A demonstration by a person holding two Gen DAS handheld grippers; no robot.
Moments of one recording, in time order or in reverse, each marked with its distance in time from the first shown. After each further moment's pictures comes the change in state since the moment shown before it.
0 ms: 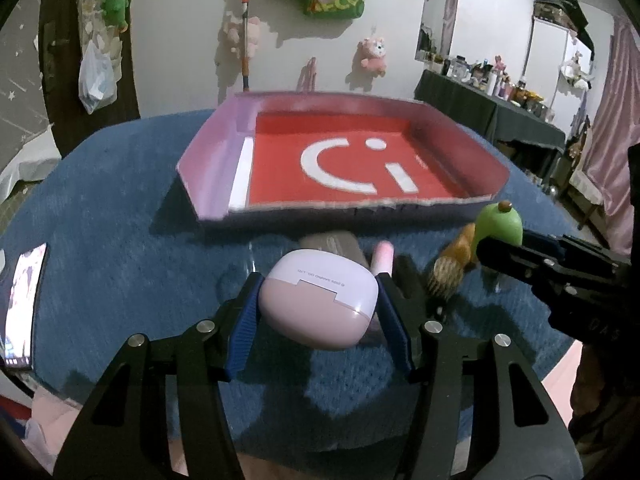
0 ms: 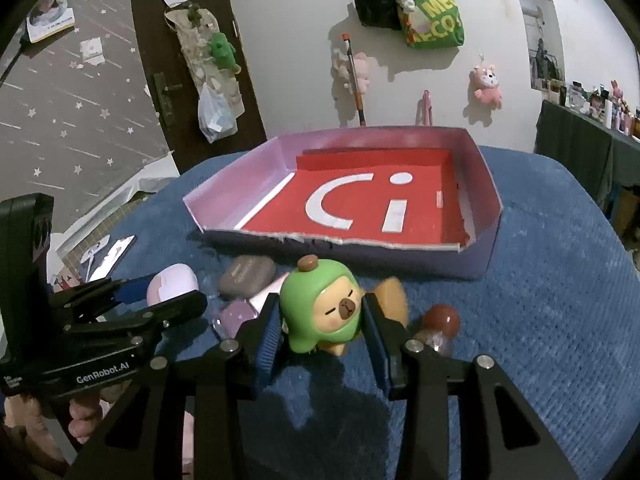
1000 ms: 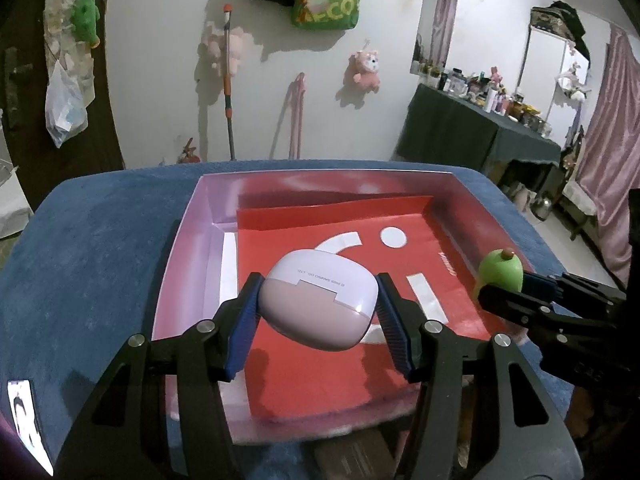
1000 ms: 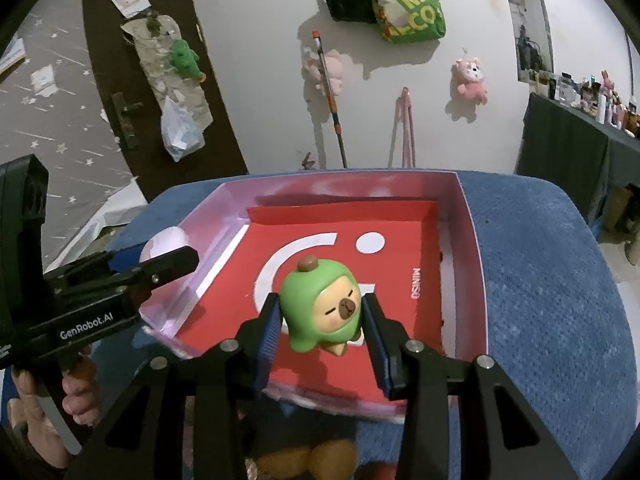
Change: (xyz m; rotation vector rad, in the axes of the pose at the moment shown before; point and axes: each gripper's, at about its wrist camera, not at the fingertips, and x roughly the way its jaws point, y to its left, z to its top) left arm 0.083 0.018 0.128 0.014 -0.005 -0.052; right arm 0.065 -0.047 0.100 0.072 0.042 -0.064
